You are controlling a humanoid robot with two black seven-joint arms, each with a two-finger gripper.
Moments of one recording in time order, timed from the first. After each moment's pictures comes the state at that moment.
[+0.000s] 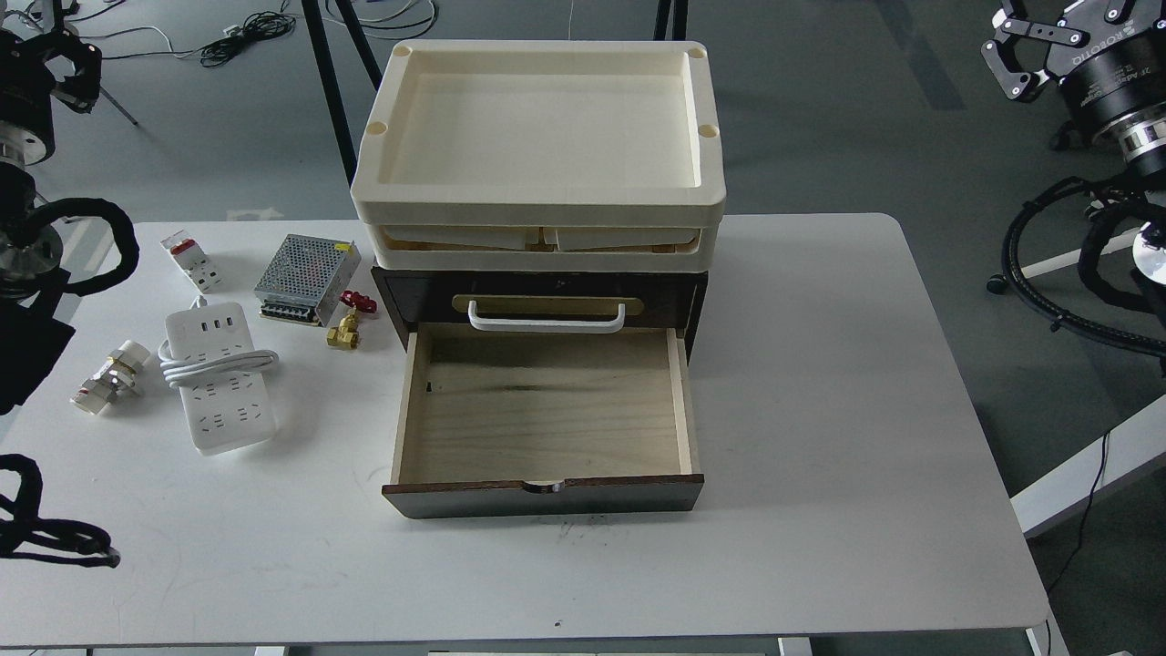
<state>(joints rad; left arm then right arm) -0.97 0.41 -0.75 -0.27 -0.30 -0.49 -0.49 0.83 -0.58 0.91 0.84 -0.10 0.41 0.37</state>
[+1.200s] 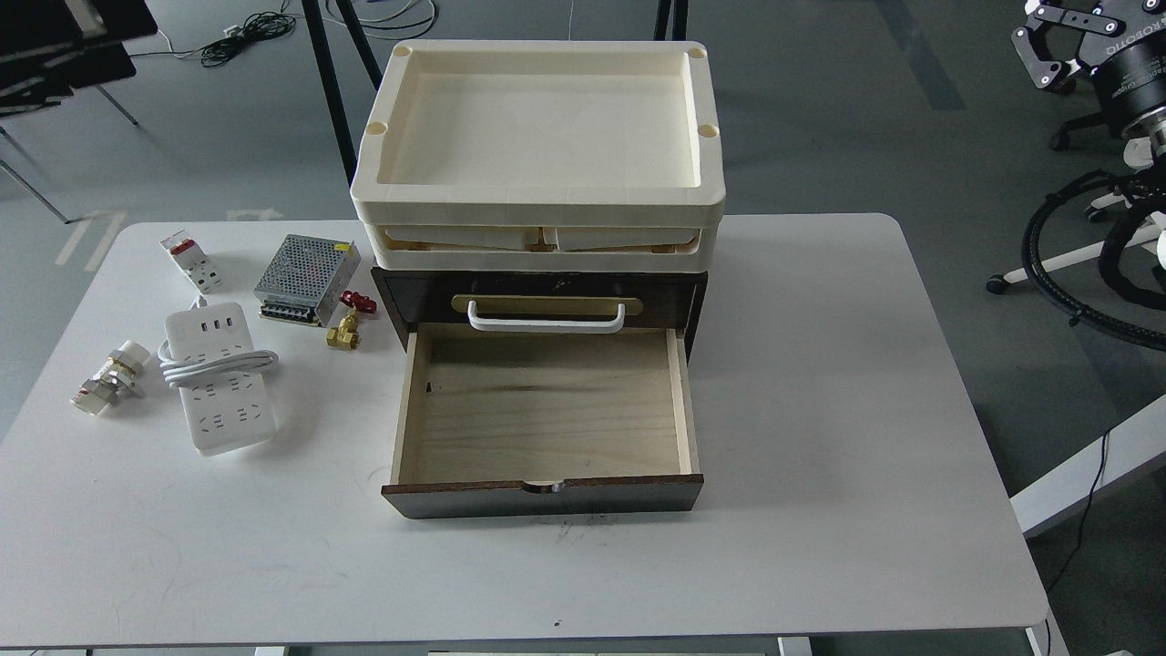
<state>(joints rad) -0.92 1.45 -0.50 -1.56 1.16 -0.49 -0.49 0.81 -0.59 0.95 0.84 -0.10 0.41 0.38</state>
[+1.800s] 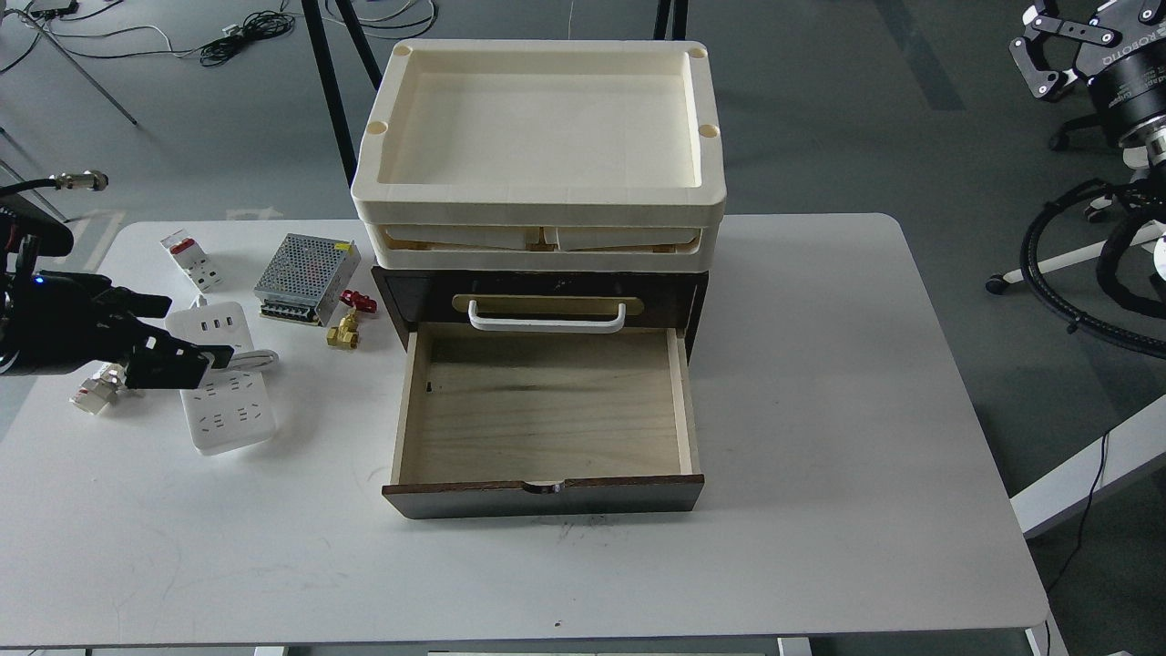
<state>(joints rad) -0.91 1.12 -0.27 -1.29 1.98 -0.41 -0.49 0.79 -0.59 0.95 0.84 -0.10 0.41 0.38</state>
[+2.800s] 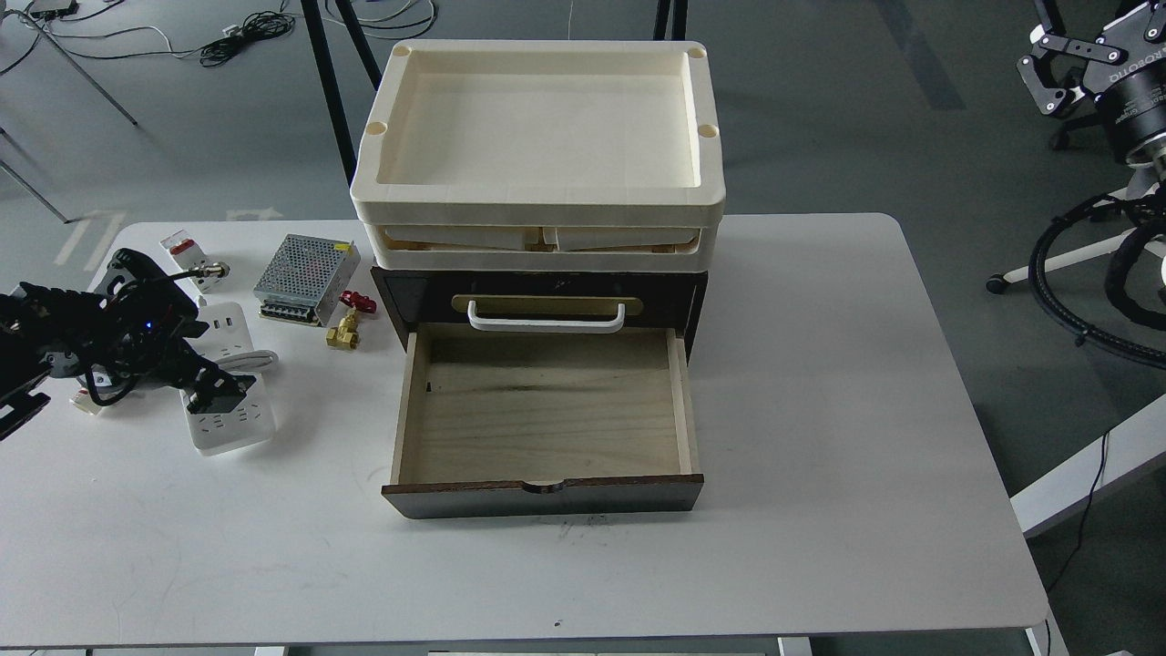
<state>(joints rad) -0.91 0.68 -0.03 -0.63 2.17 -0.11 -0.49 0.77 -0.61 0.95 0.85 -0.10 0.41 0.38</state>
